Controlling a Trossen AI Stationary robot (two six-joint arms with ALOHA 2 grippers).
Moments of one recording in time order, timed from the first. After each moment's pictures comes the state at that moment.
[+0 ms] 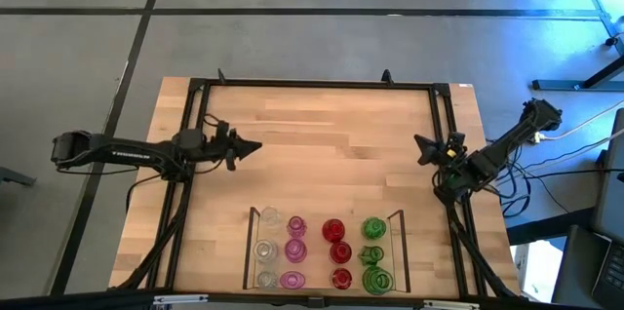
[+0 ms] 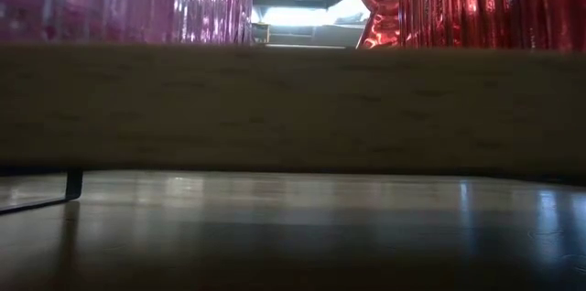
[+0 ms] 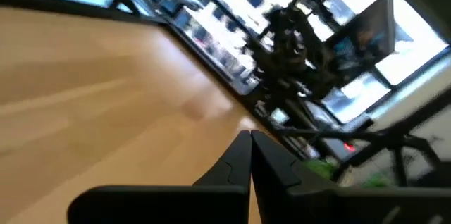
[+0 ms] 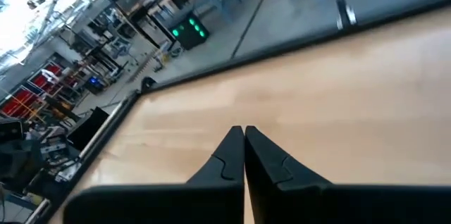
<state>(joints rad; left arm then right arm) 0.16 0.66 0.01 0.64 -0.06 -0.75 0.68 0.58 0.33 -1.12 1.30 2.07</state>
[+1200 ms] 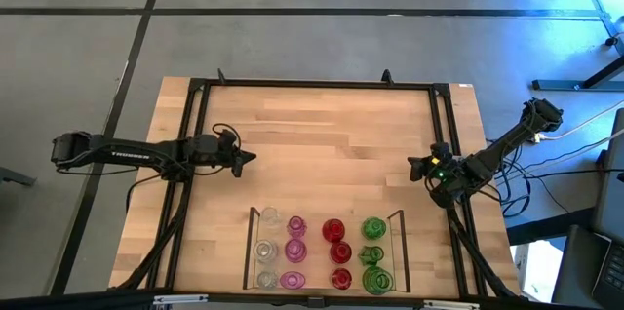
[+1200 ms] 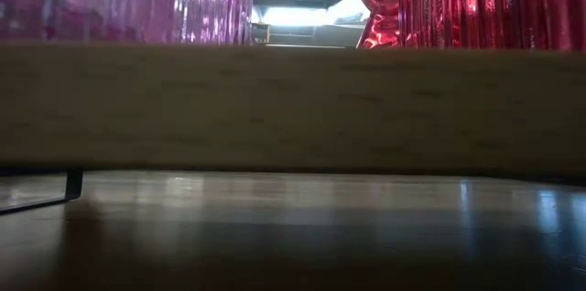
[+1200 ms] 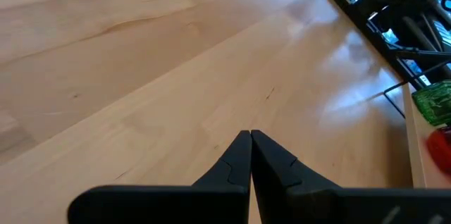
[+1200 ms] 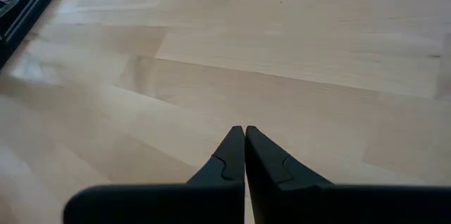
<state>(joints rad) 0.16 0.65 0.01 0.17 -0.11 -0.75 0.68 0.61 0.24 -0.94 0.87 1.88</state>
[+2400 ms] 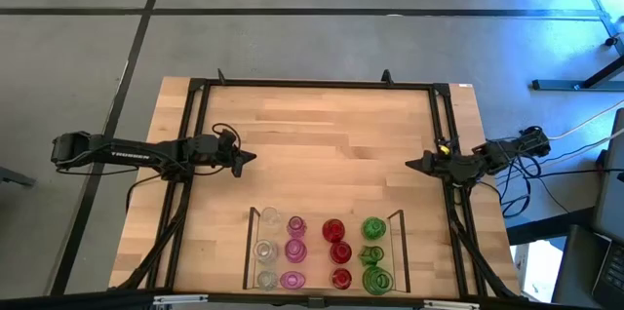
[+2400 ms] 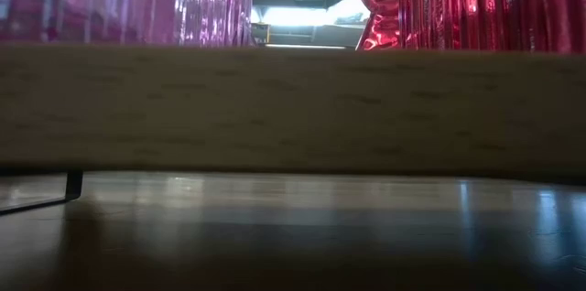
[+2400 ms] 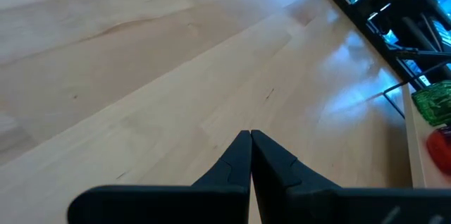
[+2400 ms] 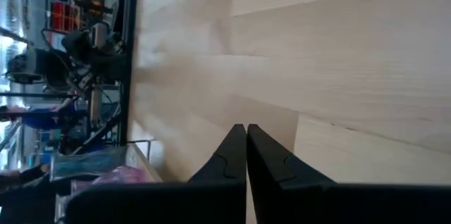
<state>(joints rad) 0.16 0.65 0.01 0.17 -0.11 -0.75 0.42 0.00 0.22 -0.86 0.53 1.71</state>
